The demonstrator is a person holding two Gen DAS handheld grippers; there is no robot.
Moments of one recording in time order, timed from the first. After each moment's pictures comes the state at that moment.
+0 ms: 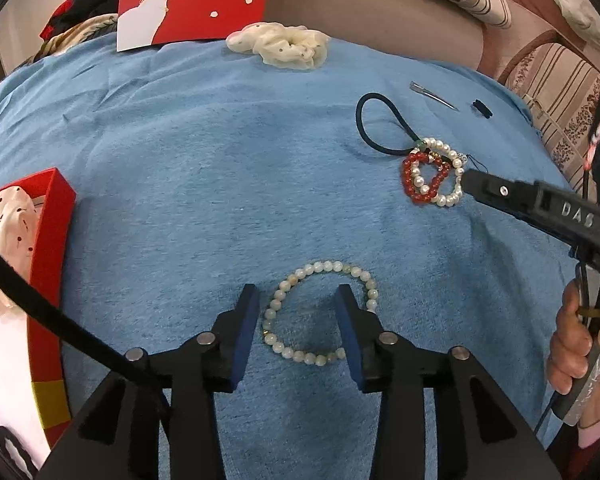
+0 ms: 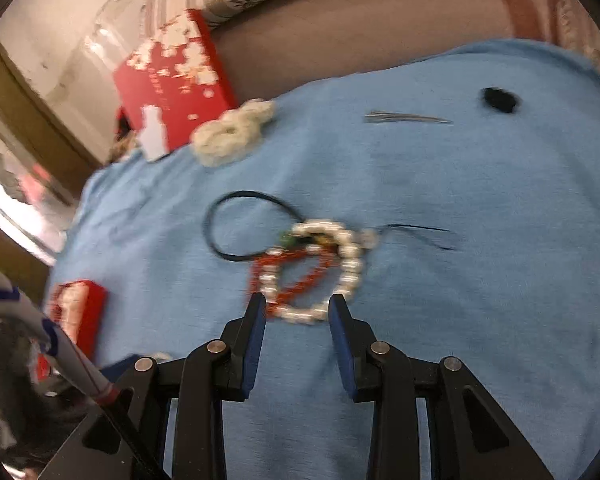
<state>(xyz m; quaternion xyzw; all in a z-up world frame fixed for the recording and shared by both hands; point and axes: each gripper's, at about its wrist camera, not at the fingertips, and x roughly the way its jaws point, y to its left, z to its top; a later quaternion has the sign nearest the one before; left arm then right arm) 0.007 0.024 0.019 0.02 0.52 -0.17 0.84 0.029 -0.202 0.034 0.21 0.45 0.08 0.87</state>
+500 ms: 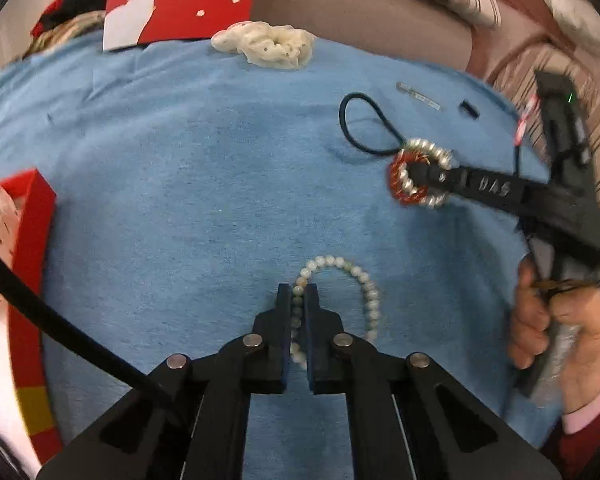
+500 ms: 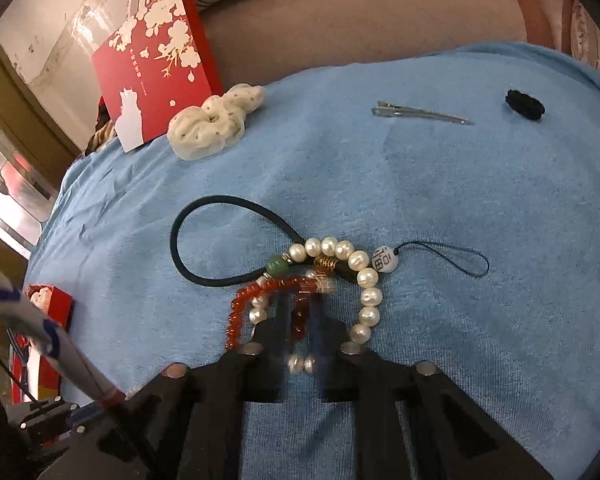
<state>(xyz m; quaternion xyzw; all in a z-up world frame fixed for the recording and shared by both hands) 0.011 0.021 0.020 -0.01 0.52 -0.20 0.83 0.062 -0.193 0.011 0.18 0.47 0.04 0.87</state>
